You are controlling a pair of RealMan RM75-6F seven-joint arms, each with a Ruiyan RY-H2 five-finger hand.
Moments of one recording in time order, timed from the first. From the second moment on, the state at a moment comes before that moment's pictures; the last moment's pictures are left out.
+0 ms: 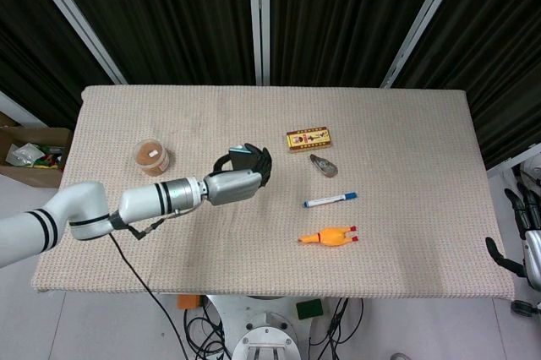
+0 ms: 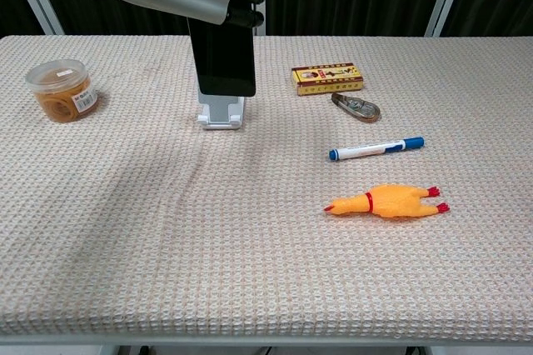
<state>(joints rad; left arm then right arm) -1.18 -1.14 -0.09 -1.50 2.01 0.71 0.93 0.01 -1.06 0.06 -1.52 -1.54 1.57 0.15</state>
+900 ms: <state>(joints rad) -1.34 -1.35 0.09 -0.99 2.17 0.92 0.43 0.01 -1.09 0.06 -1.48 -1.51 1.54 0.19</state>
